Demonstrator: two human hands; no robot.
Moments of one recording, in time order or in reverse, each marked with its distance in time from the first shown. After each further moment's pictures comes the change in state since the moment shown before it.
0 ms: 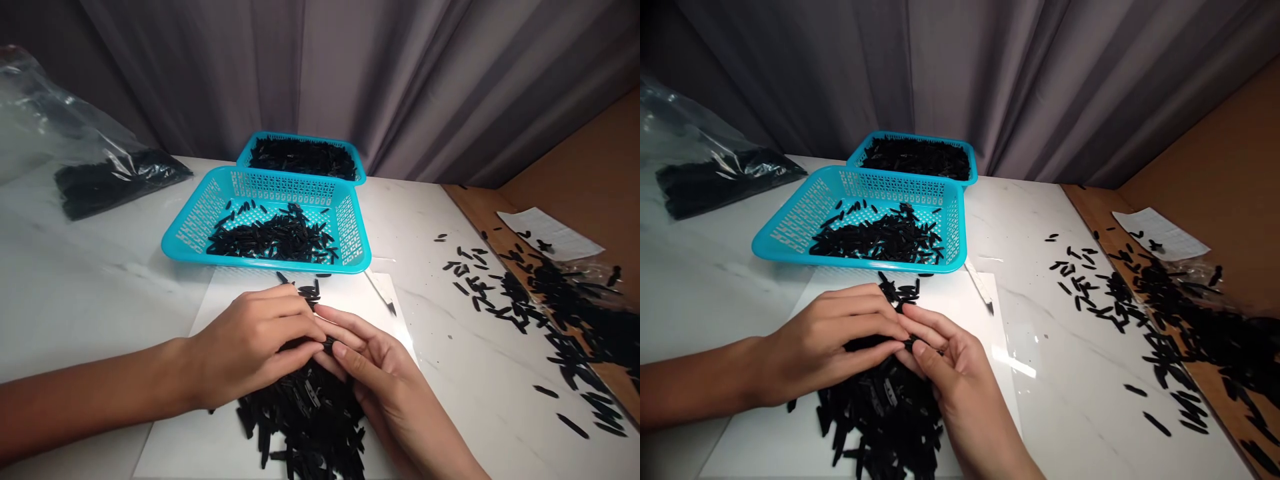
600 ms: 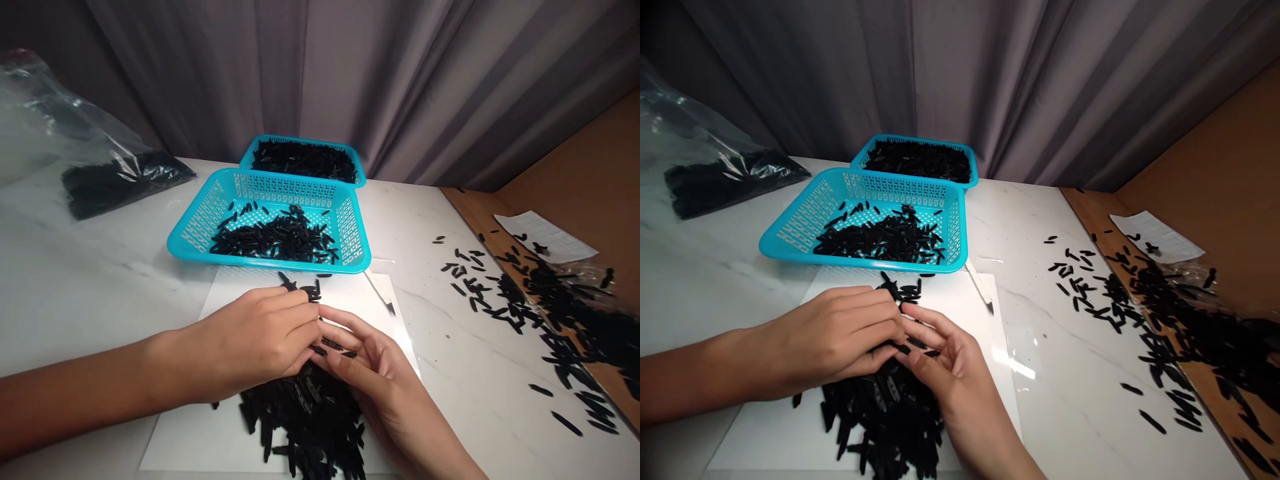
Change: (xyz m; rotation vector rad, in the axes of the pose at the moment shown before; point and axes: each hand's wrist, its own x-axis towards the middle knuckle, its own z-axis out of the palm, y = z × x) left_hand 0.006 0.003 -0.009 0.358 -0.171 0.164; right_hand -0.001 0.001 0.000 -0.108 -0.054 -0.023
